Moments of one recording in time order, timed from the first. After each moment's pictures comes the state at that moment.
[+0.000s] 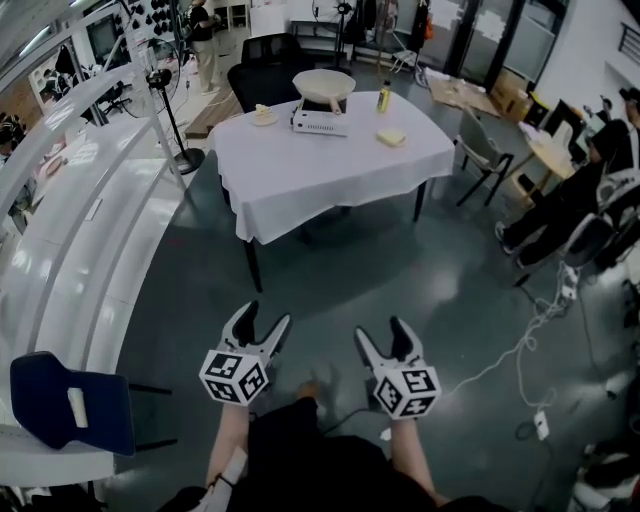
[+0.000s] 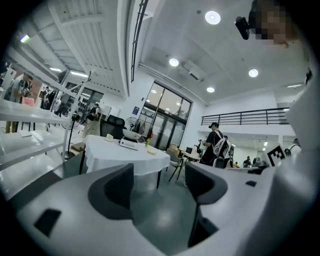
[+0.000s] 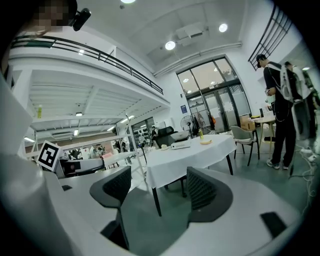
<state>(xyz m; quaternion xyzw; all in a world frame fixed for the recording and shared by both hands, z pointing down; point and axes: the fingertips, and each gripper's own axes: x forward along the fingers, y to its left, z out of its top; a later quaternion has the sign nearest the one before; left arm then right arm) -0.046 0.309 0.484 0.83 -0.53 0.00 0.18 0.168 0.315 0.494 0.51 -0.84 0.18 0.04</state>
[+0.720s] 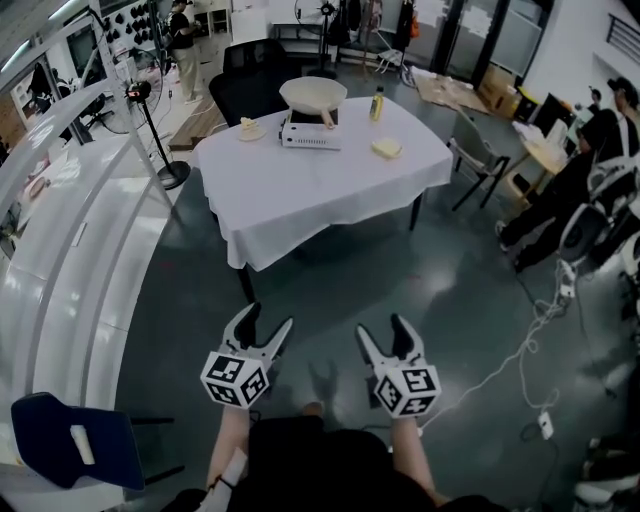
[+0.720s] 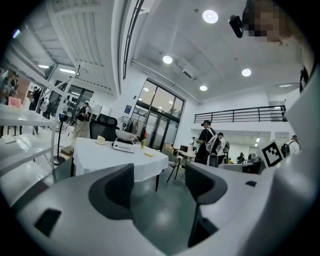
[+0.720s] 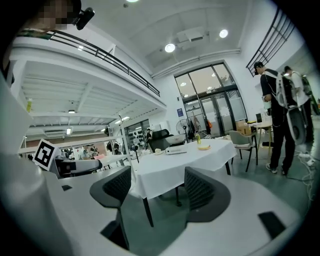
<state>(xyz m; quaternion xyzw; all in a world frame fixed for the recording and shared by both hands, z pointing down) -0.067 0.184 0.489 0.86 -0.49 0.01 0.16 0.142 0.193 0.500 0.54 -0.82 0.16 0.03</state>
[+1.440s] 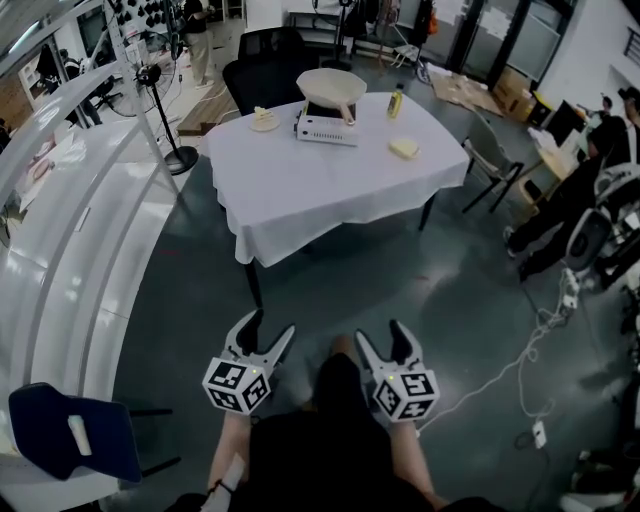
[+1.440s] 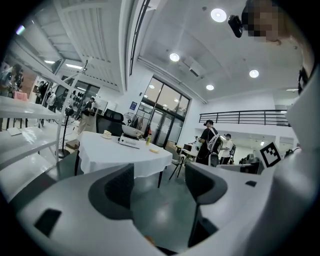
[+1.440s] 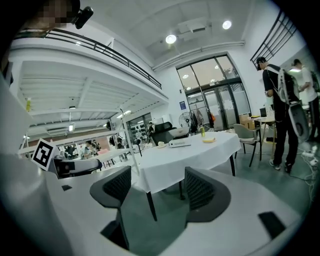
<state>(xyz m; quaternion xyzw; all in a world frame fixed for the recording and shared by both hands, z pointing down) -0.095 0.174 0.510 0.84 -0.50 0.01 0.19 0.109 0.171 0.521 0.52 -0.83 0.19 0.06</state>
